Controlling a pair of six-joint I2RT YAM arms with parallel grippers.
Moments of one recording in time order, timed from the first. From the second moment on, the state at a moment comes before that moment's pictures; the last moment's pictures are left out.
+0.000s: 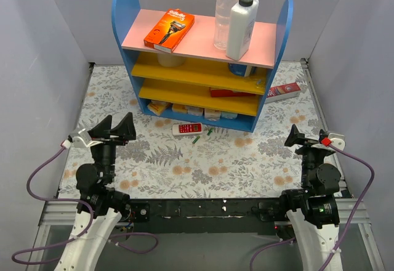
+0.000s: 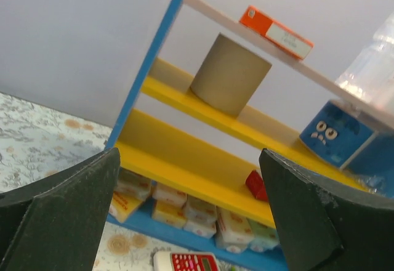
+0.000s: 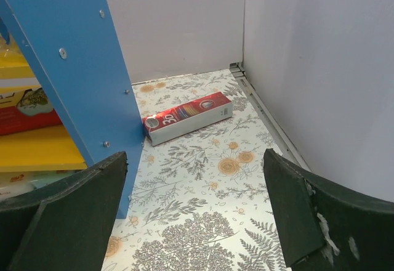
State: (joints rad) left arm -0.30 0.14 0.38 0.20 -0.28 -0.45; right arm 0.15 0.01 0.40 -0.24 0.31 0.04
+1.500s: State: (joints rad) left arm -0.40 1.25 0.71 0.05 0.29 -0.05; right arm 0.18 0.01 0.43 -0.30 0.31 0.07
